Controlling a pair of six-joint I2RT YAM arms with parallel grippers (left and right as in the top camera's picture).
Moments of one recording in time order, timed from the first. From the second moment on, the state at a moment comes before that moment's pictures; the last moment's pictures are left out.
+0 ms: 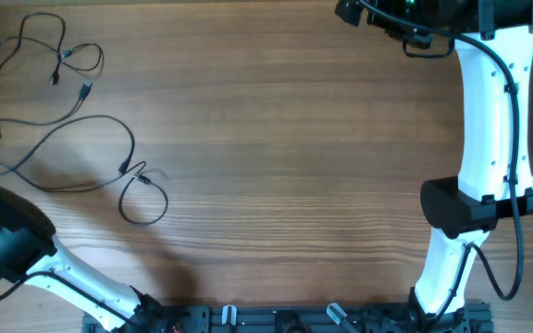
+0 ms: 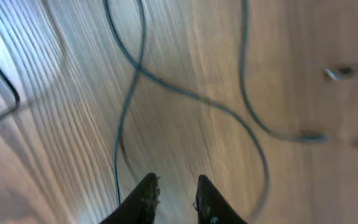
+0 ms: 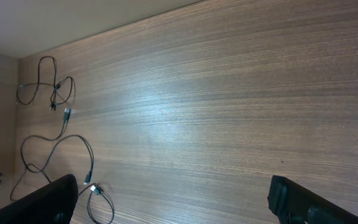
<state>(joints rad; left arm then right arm) 0.73 2.12 2.01 -1.25 0.03 -0.59 0.18 2.13 2.74 -1.57 -0.30 0.39</state>
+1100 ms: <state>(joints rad) 0.76 2.17 1.66 -0.59 -0.14 -0.63 0.18 2.13 2.74 -1.56 -0.30 0.41</state>
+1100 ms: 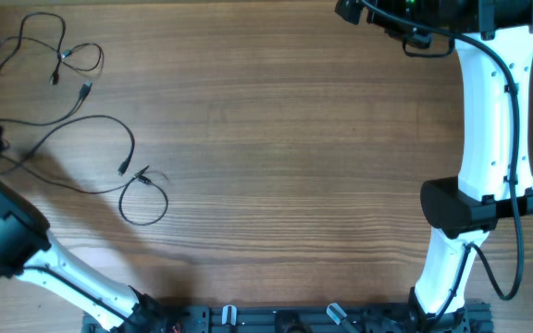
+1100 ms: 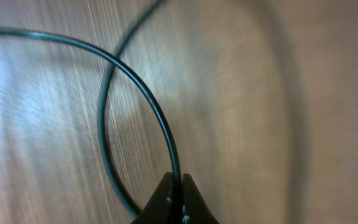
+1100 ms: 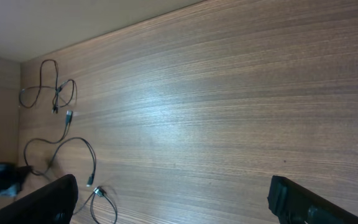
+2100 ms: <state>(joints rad) 1.00 2.04 1.66 -0.78 0.35 -0.77 0.20 2.13 2.74 -1.57 -0.31 0.40</state>
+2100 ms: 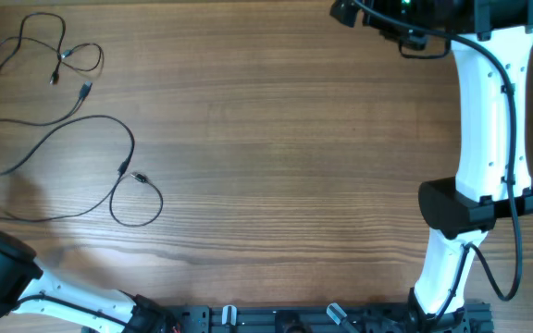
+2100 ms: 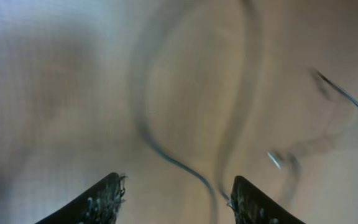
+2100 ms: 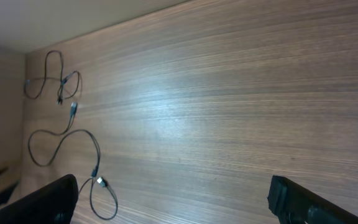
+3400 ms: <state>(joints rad) 0.17 1.96 1.25 -0.74 -0.16 -0.43 0.25 2.13 2.74 -1.52 -0.31 0.46</state>
